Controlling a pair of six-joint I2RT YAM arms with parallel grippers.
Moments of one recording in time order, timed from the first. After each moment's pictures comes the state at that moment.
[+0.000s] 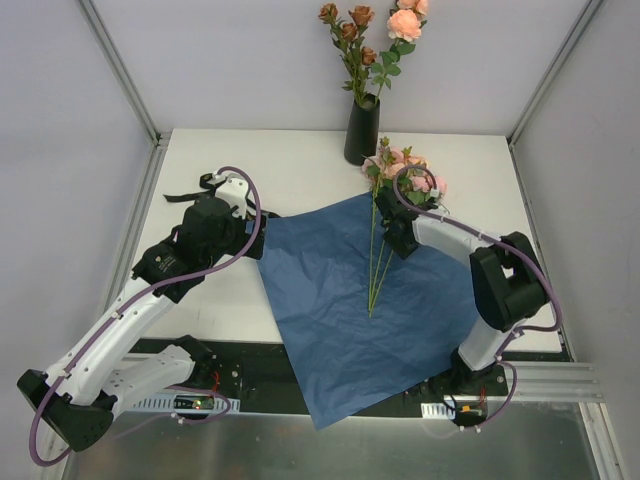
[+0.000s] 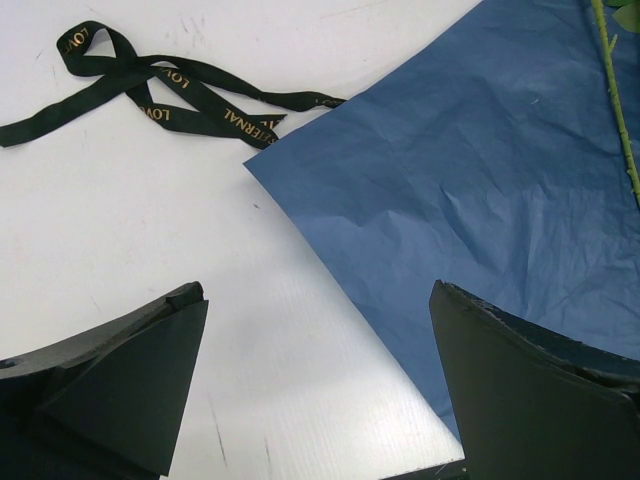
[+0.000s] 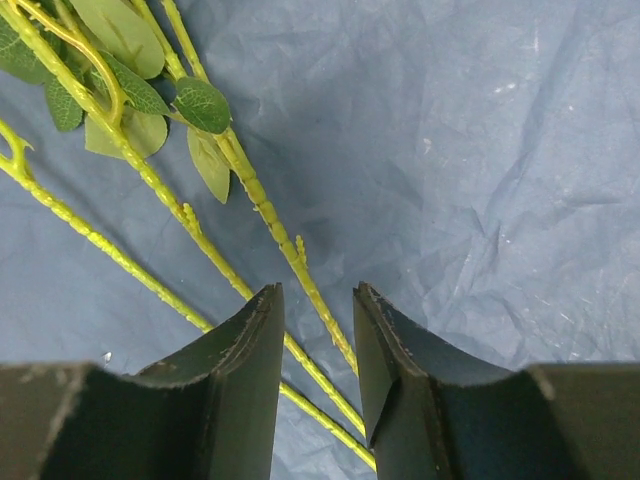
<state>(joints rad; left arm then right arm) -0.58 0.90 1.00 -0.68 -0.27 -0.13 0.51 1.70 1.10 -0.68 0.46 1.32</state>
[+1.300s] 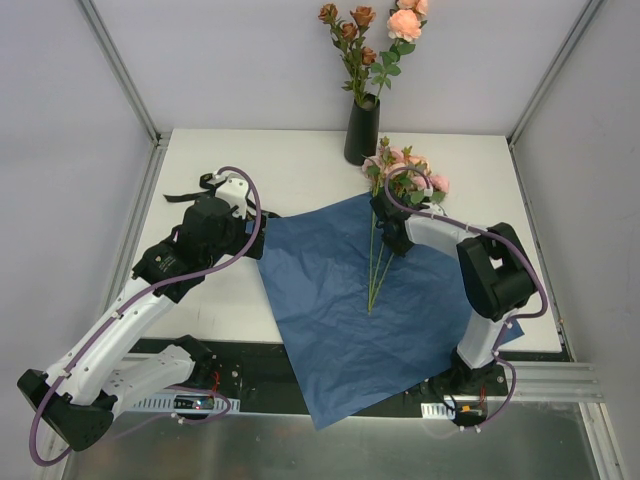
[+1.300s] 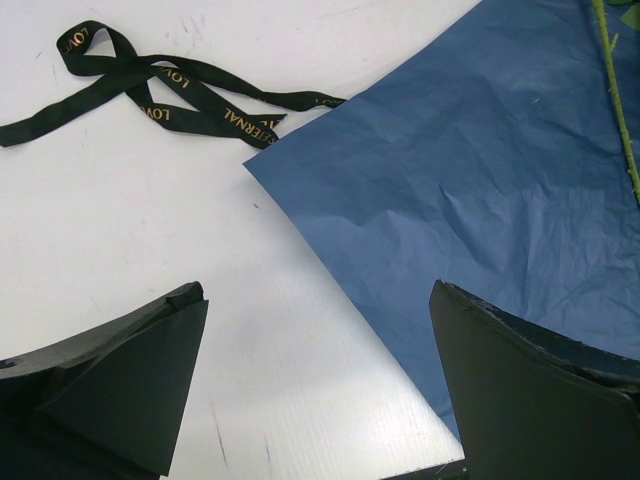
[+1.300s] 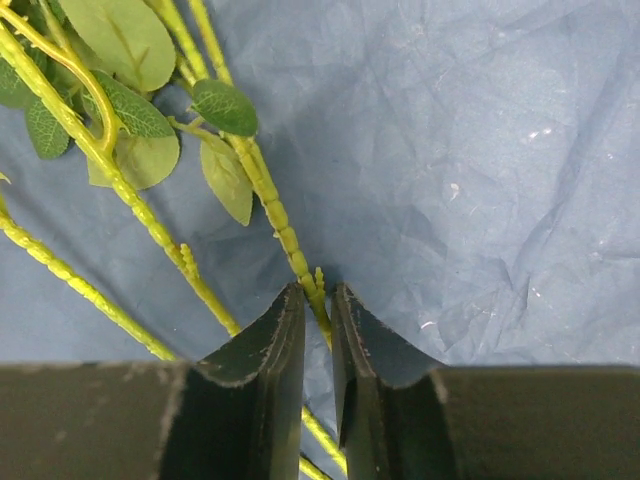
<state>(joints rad) -0.58 0.90 1.00 -0.68 -0.27 -0.13 0.51 1.80 1.11 -0.60 0.51 1.28</state>
